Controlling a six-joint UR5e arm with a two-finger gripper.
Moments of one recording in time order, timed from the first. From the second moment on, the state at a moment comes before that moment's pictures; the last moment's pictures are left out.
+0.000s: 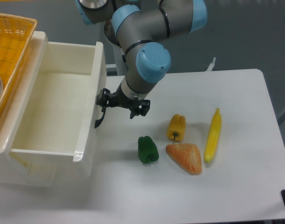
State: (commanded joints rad) arm 2.42 -1.80 -1.58 -1.55 1.22 0.50
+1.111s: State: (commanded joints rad) arm 2.44 -1.83 -1.54 -1.32 1.39 0.64
